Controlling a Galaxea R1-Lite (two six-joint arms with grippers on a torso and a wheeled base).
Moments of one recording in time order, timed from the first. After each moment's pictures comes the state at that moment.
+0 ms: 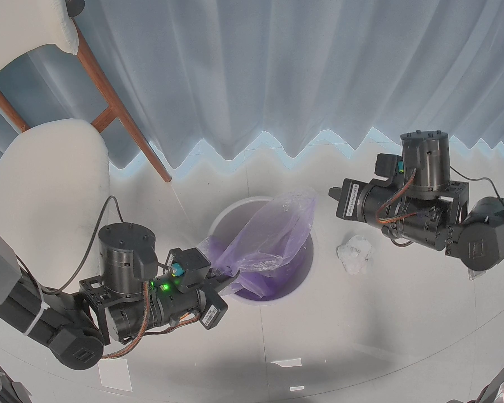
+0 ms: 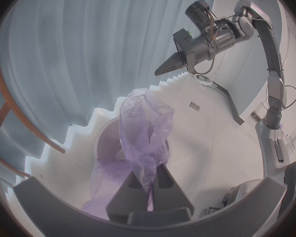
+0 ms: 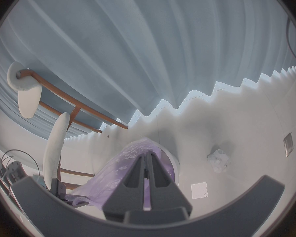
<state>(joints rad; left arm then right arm) -0.65 1.79 -0.53 -0.93 -0.08 0.30 0.44 1.76 -1.01 -0.41 -0.12 0.41</state>
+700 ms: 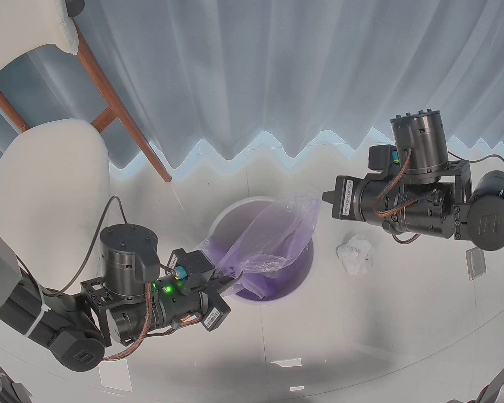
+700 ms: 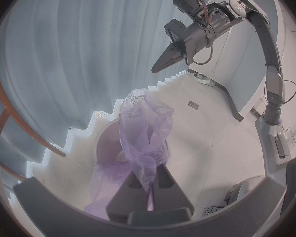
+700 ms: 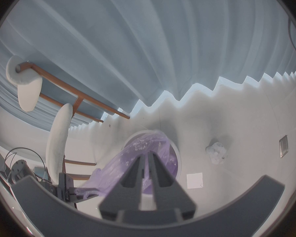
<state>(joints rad) -0.67 1.79 -0.54 -0.93 -0.08 0.34 0.49 1.74 -1.16 -0.11 -0.13 0.42</state>
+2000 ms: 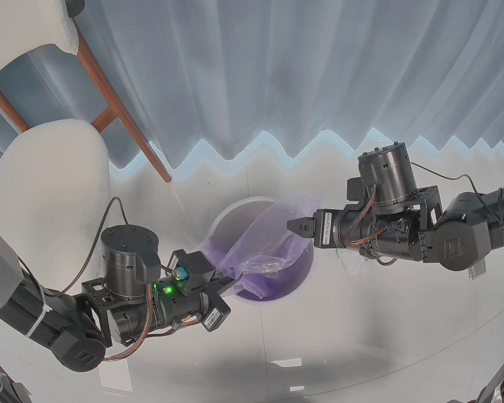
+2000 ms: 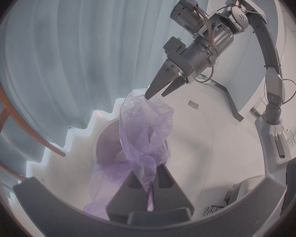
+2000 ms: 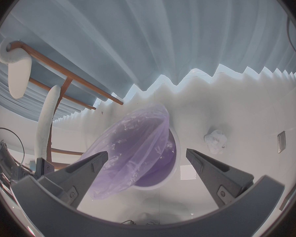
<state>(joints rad) -0.67 1.80 -0.53 -0.93 -0.07 0.34 0.51 1.84 -1.12 -0.15 -0.16 0.42</state>
